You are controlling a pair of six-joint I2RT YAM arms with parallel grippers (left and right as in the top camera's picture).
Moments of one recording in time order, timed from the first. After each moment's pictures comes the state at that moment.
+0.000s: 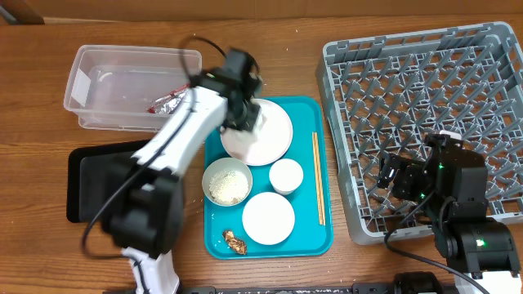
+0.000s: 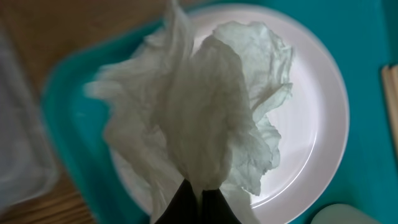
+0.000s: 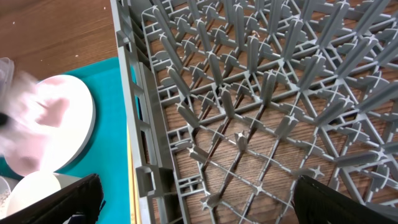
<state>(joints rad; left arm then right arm) -0.35 1.96 1.58 -0.90 0.06 -0.04 0.05 0.78 0.81 -0.81 -0.02 0.29</state>
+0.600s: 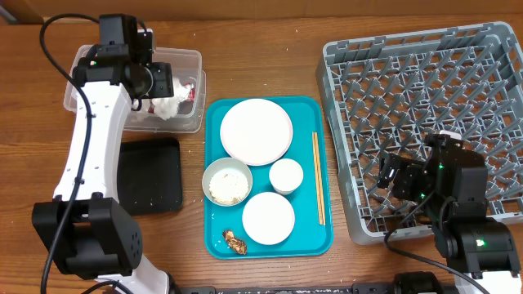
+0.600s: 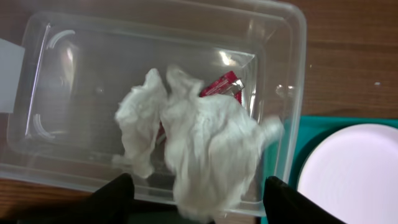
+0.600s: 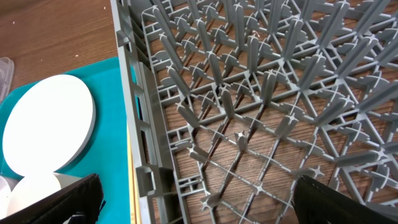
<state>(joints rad) 0.05 1.80 1.66 -0.91 0.00 -0.05 0.05 0.78 0.81 -0.81 -0.02 0.29</state>
